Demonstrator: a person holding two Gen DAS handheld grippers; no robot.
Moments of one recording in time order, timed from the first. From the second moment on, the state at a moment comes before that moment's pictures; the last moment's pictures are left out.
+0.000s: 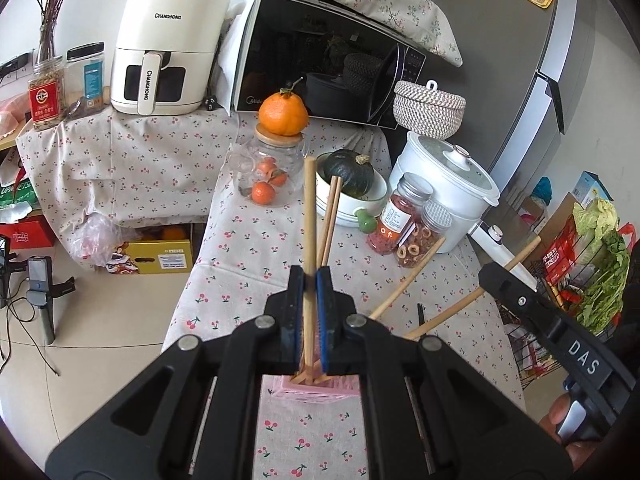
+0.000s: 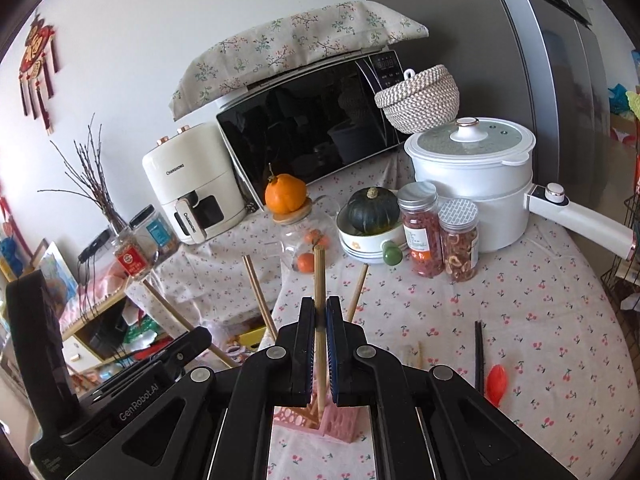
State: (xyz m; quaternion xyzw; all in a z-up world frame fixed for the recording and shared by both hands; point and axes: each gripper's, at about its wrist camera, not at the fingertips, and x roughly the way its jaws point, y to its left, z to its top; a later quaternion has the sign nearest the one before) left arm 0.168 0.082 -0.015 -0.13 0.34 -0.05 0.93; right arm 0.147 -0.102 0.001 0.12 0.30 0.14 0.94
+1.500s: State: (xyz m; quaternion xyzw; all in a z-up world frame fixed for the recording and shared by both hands) left arm 0.117 -0.060 -0.058 0.05 0.48 -0.14 0.87; right arm 0.093 -0.263 -0.038 0.06 0.43 0.01 0.90
